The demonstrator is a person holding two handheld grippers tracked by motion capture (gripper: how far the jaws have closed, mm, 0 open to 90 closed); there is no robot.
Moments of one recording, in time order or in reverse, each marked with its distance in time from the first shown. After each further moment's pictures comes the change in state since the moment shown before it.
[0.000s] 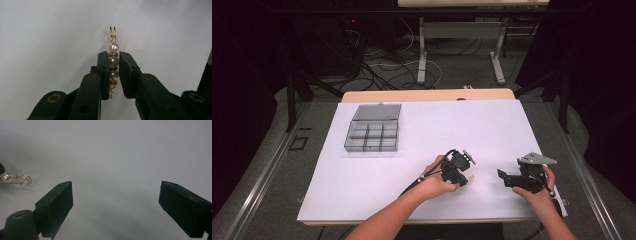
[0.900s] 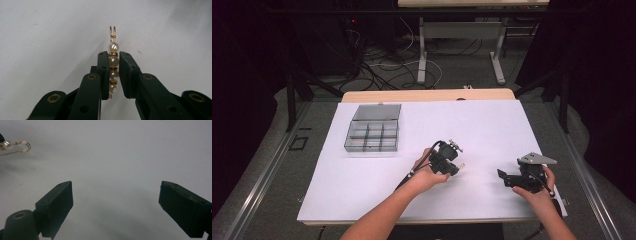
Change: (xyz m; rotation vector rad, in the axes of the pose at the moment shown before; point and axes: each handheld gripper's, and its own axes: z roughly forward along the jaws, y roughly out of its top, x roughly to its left) left arm 0.033 -0.011 -0.020 -0.088 0.052 -0.104; right arm 0.000 0.000 0.000 0.007 -0.001 0.016
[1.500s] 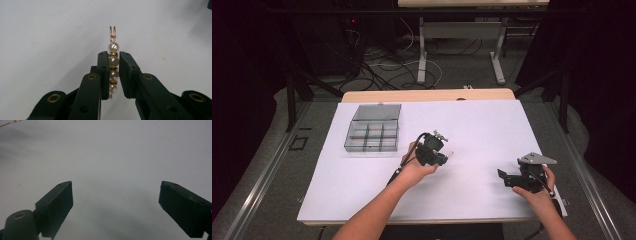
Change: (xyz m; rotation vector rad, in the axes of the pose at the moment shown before) left arm 0.035 -0.012 -0.023 -0.097 0.055 -0.075; right arm 0.000 0.000 0.000 -0.003 -0.001 -0.001
